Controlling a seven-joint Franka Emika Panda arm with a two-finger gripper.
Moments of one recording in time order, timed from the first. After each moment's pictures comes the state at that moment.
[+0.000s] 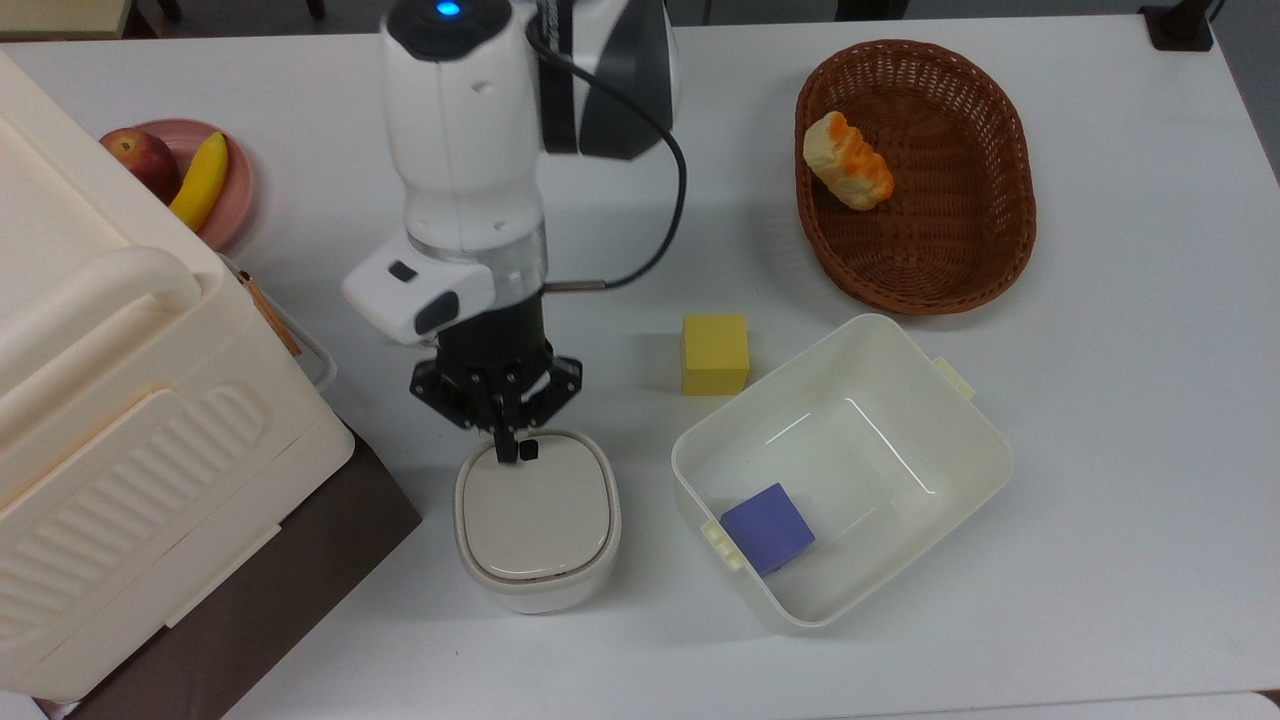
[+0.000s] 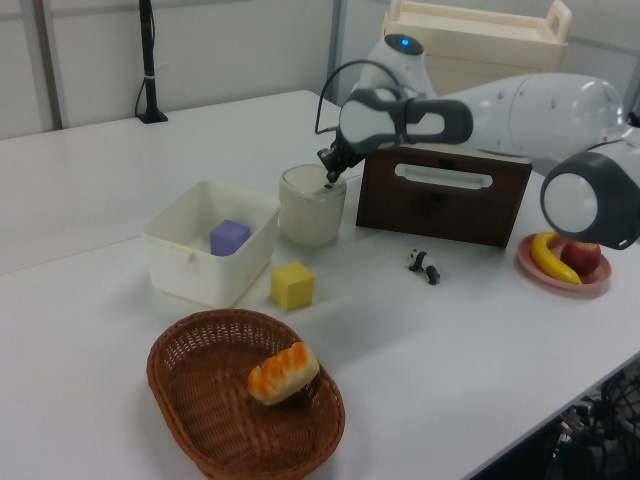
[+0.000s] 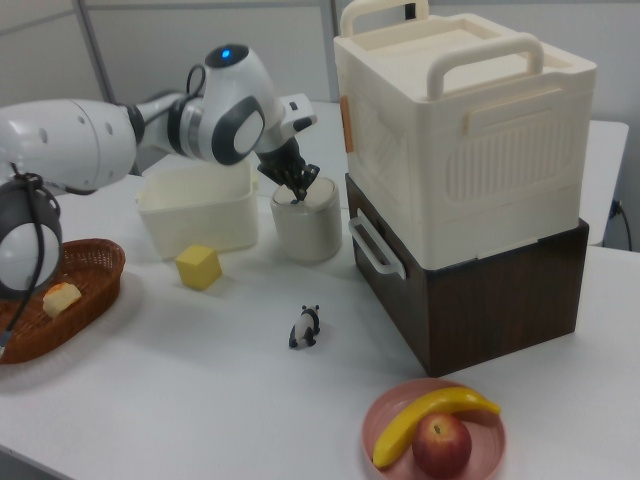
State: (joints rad) arm 0.02 0.58 -0.04 -1.33 0.06 2.32 -0.06
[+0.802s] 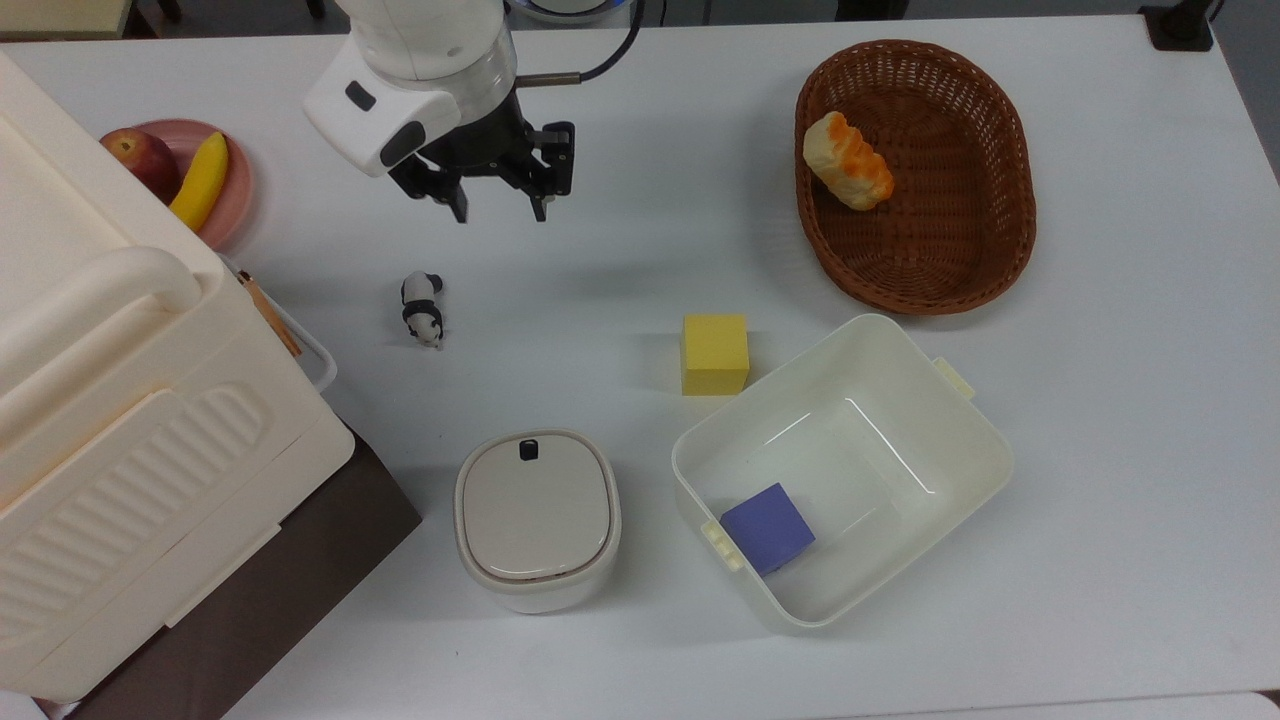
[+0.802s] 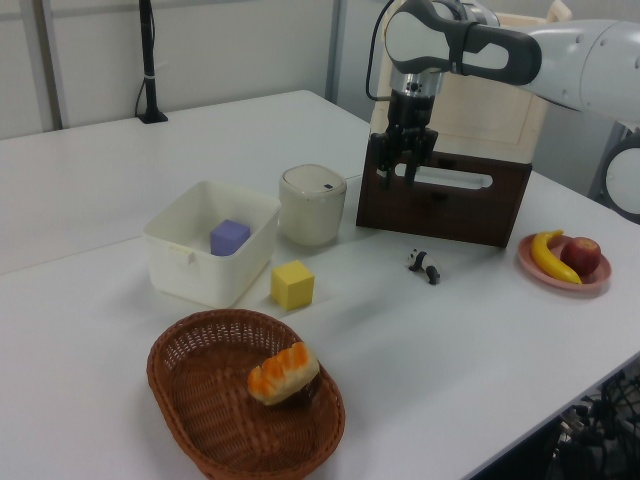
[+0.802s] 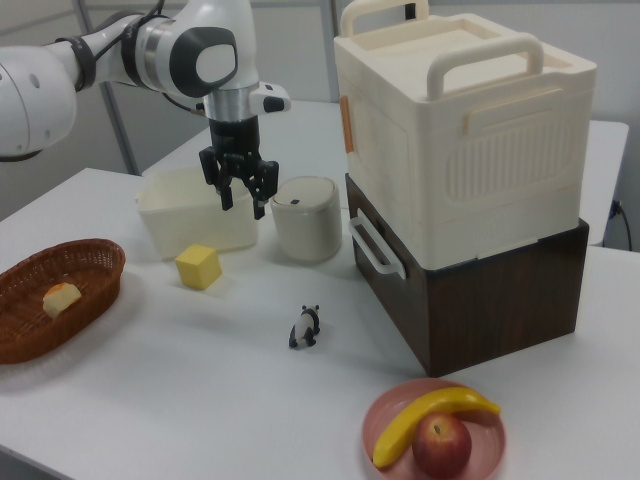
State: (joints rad) arm -0.01 0.34 -0.04 -1.36 0.05 1.63 -0.06
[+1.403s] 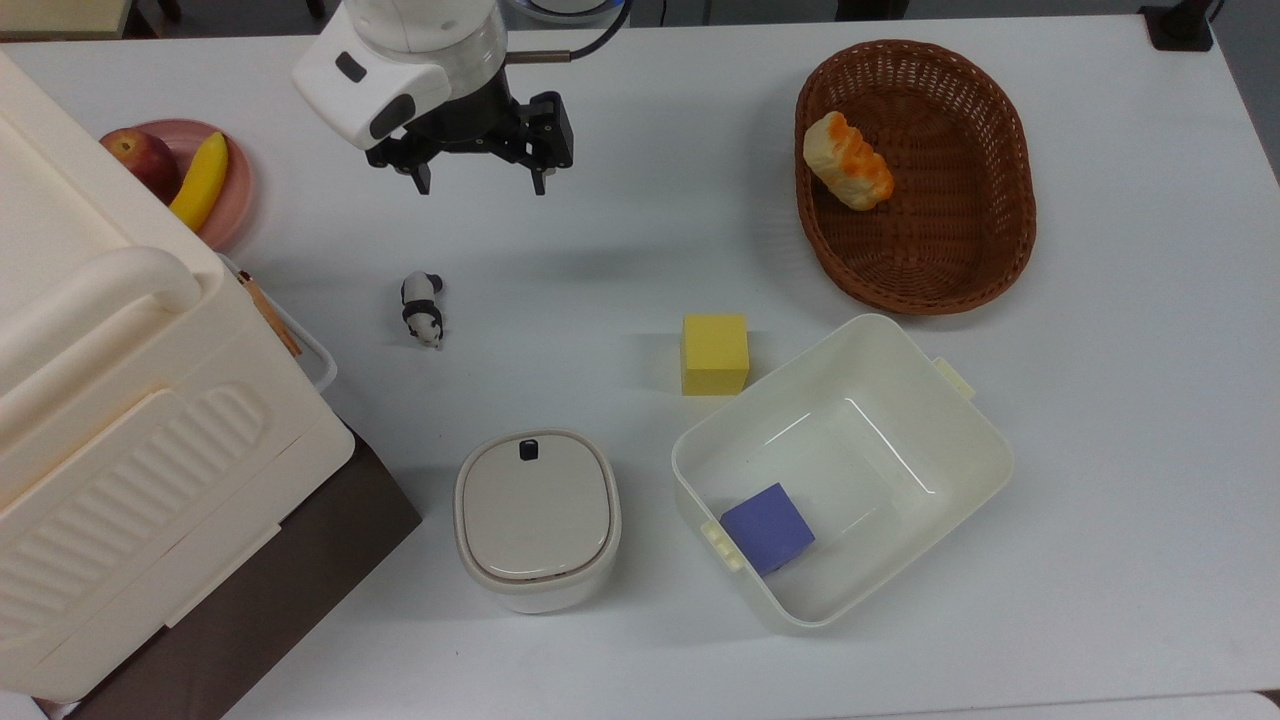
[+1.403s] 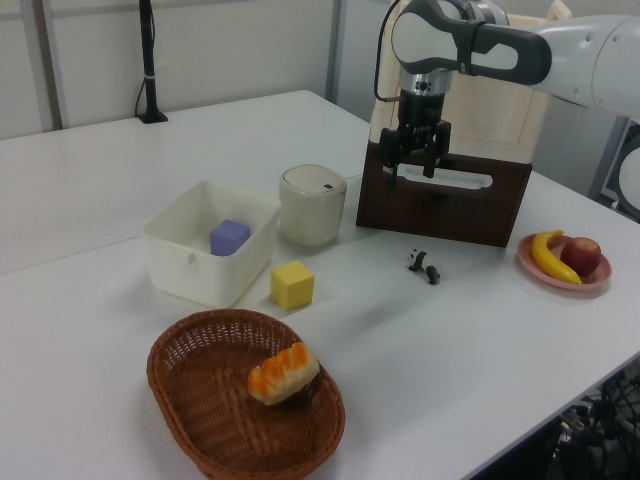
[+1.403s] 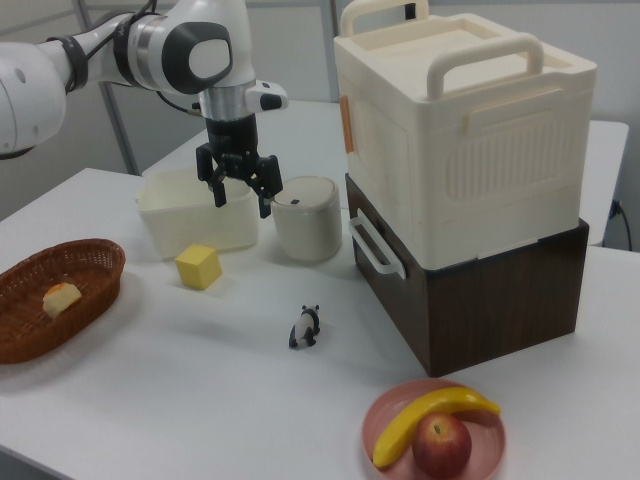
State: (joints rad) arm -0.01 0.30 -0.04 -1.40 0.02 1.62 -0.06
